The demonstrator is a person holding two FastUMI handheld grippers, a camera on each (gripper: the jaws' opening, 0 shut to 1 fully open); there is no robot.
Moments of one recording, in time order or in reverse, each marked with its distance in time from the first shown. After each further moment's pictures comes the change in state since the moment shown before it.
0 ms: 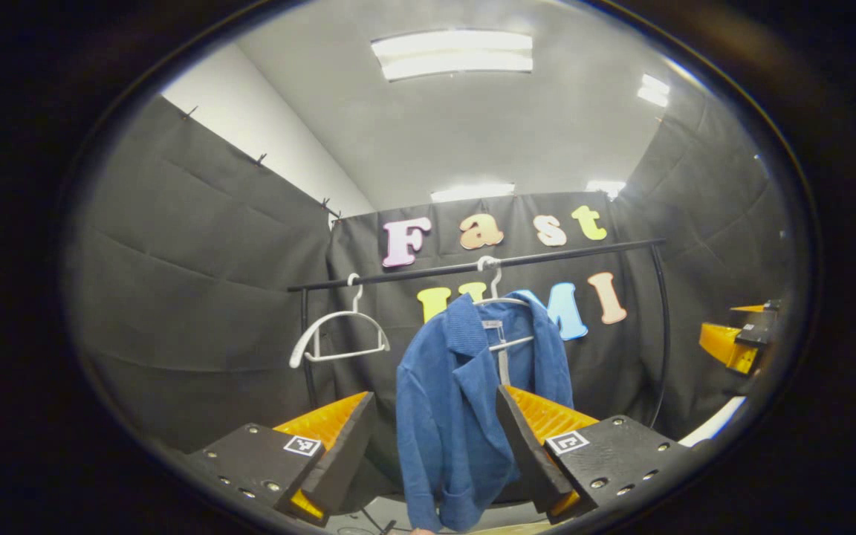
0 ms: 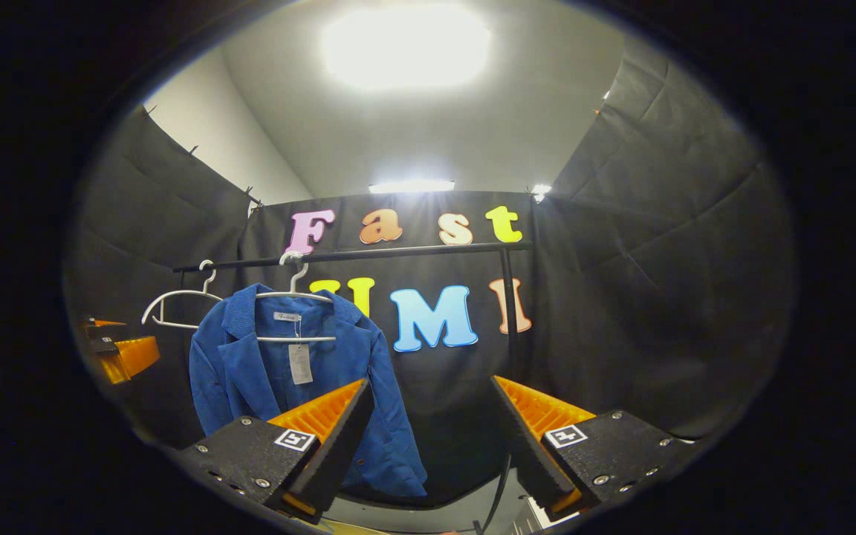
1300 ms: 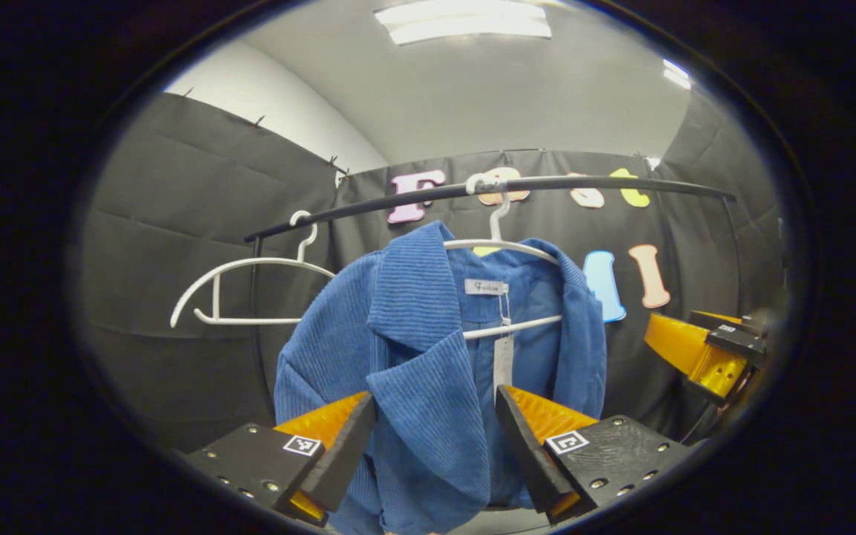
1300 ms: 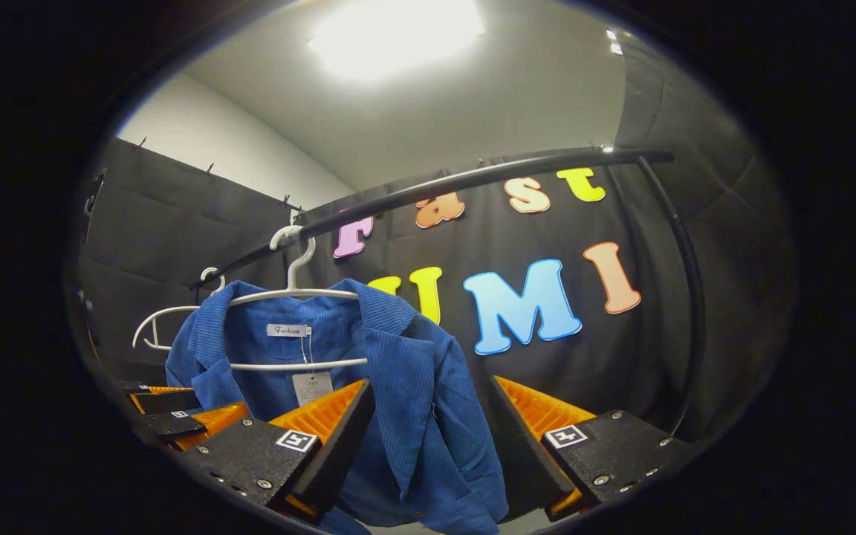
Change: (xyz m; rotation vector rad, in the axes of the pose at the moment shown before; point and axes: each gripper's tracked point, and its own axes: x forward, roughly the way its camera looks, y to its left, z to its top) left arm 0.187 -0.056 -0.088 -0.009 0.143 0.148; right arm 0.207 0.085 -0.051 0.141 0.050 0.319
